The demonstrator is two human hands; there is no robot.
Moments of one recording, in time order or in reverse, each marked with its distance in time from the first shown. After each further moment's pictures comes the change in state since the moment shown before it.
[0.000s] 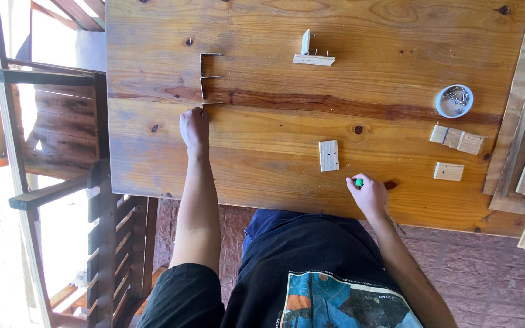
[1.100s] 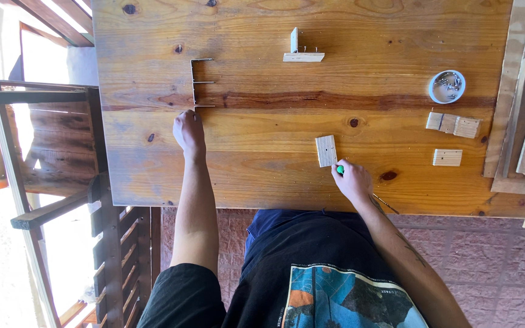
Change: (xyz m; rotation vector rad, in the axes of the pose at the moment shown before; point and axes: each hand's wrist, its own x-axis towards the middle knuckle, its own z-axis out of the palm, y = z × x) left_hand 0.005 0.019 -0.023 -0.008 -0.014 -0.046; right_hand 0.015 -0.064 0.007 -0.048 -0.045 -0.071
